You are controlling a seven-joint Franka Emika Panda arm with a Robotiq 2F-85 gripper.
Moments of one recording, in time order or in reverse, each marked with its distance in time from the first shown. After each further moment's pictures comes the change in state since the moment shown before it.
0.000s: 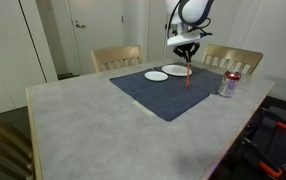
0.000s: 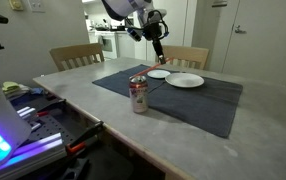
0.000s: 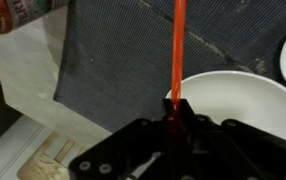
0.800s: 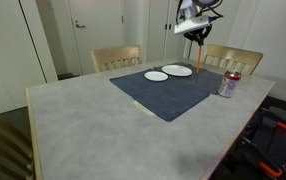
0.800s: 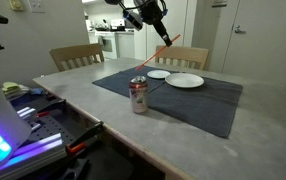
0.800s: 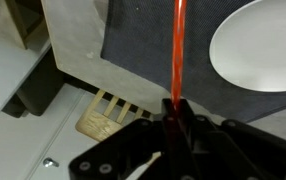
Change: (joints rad) arm -0.118 -0.185 0.147 -0.046 -0.281 -0.222 0.242
